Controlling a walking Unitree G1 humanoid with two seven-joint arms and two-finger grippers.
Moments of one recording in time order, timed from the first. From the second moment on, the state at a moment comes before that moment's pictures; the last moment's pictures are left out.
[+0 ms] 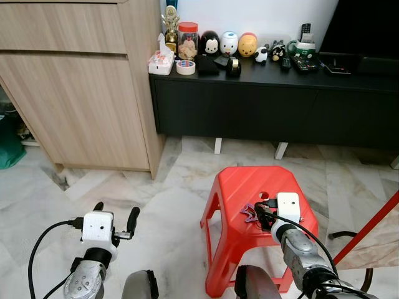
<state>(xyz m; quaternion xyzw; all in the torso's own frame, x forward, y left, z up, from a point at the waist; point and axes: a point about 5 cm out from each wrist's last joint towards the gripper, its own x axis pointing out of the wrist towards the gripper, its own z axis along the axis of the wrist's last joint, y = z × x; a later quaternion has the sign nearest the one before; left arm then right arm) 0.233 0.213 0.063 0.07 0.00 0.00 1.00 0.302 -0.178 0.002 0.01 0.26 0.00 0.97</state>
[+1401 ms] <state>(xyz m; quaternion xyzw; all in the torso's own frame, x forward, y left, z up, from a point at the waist) 0.219 0.212 0.091 0.07 -0.01 0.02 1.00 0.304 -0.166 0.003 0.02 0.26 0.01 0.96</state>
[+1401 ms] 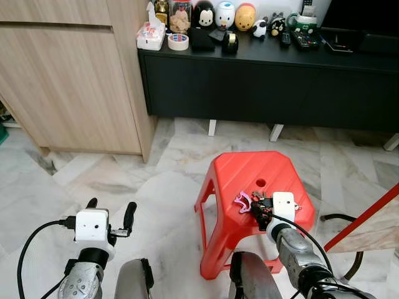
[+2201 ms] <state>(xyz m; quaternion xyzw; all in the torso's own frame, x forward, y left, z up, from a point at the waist) 0.221 0.213 0.090 0.08 -0.01 0.01 1.00 0.300 -0.160 -0.003 0.00 0.28 0.02 0.96</state>
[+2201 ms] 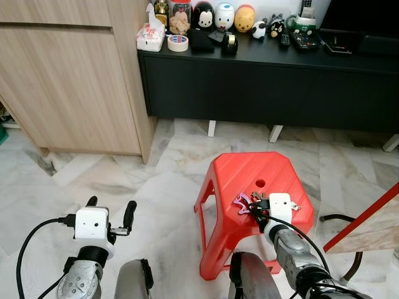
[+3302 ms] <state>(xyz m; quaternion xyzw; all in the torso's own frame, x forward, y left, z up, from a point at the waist) 0.264 0.224 0.084 0.10 0.00 0.01 1.00 0.310 -0.164 0.012 0.05 0.22 0.00 0.97</state>
